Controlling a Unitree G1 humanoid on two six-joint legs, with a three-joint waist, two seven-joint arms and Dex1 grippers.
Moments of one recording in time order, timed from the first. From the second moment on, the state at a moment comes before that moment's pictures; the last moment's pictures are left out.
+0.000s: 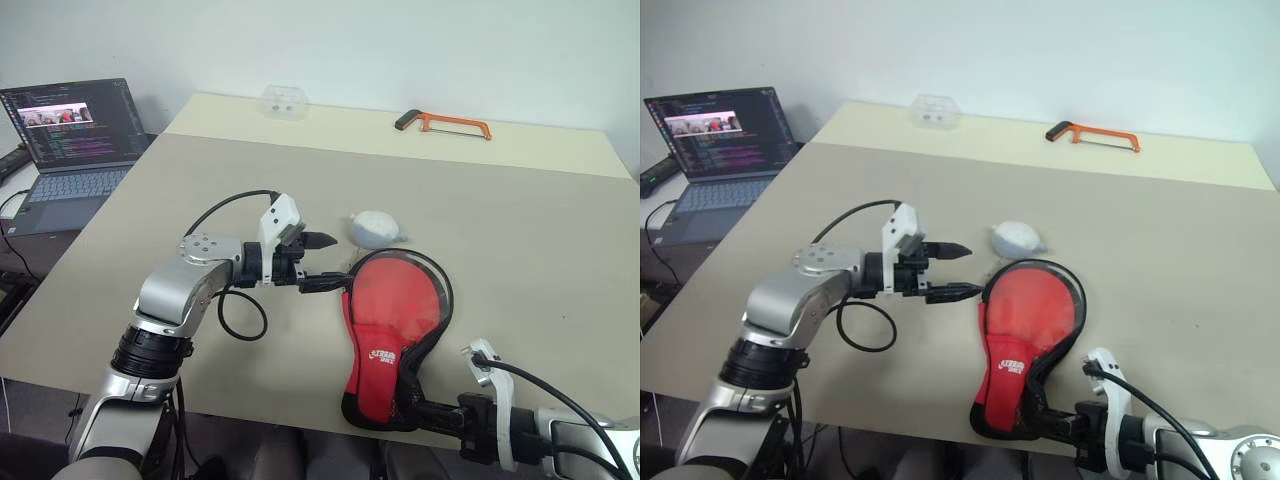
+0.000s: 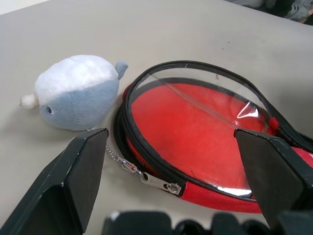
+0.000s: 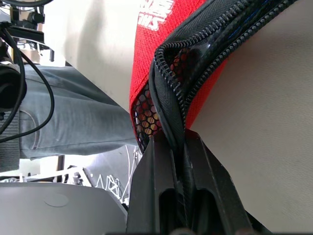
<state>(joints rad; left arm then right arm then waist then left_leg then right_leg) -0.60 0.59 -0.14 -0.11 -0.42 0.68 -1.04 0.30 -0.97 0.04 -0.74 1.85 0.89 -0.19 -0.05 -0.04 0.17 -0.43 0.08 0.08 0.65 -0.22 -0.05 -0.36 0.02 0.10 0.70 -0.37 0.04</state>
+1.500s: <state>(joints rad) -0.69 0.57 -0.15 0.03 -0.36 0.56 -1.03 0.18 -1.32 -0.42 -0.61 1.16 0.86 0.71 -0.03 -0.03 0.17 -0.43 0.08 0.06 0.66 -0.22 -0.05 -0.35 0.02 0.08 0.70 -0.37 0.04</state>
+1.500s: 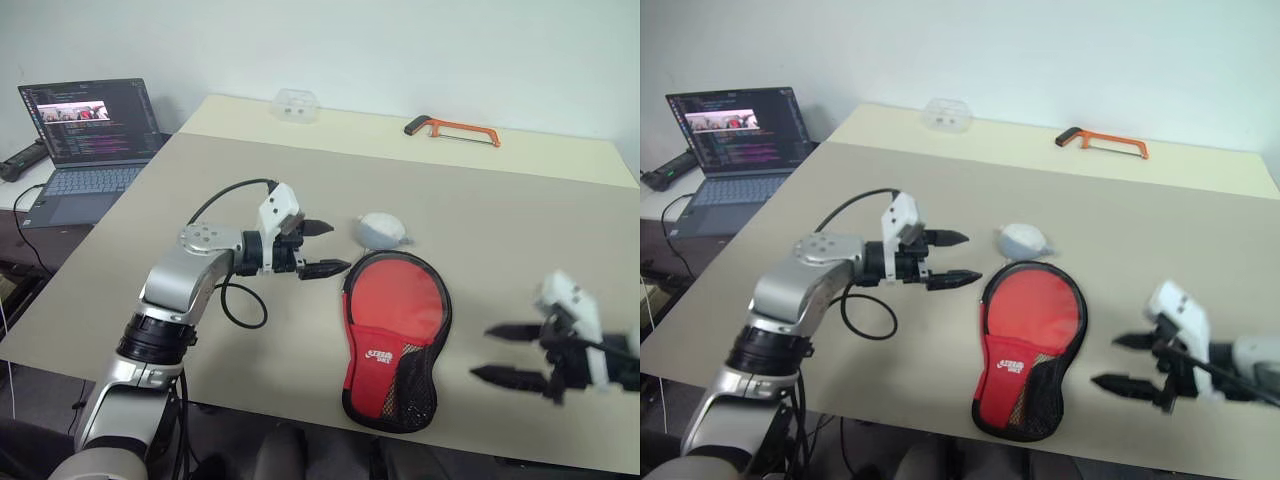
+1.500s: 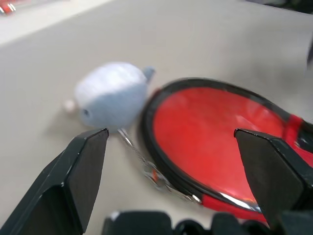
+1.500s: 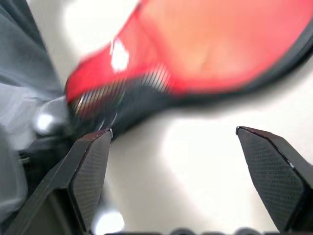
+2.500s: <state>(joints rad) -1.22 0.17 -0.22 1.21 0.04 -0.08 -0.99 -0.16 -0.45 0.26 -0.37 0.35 0.60 0.35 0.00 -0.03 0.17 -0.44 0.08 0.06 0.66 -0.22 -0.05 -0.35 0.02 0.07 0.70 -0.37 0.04</state>
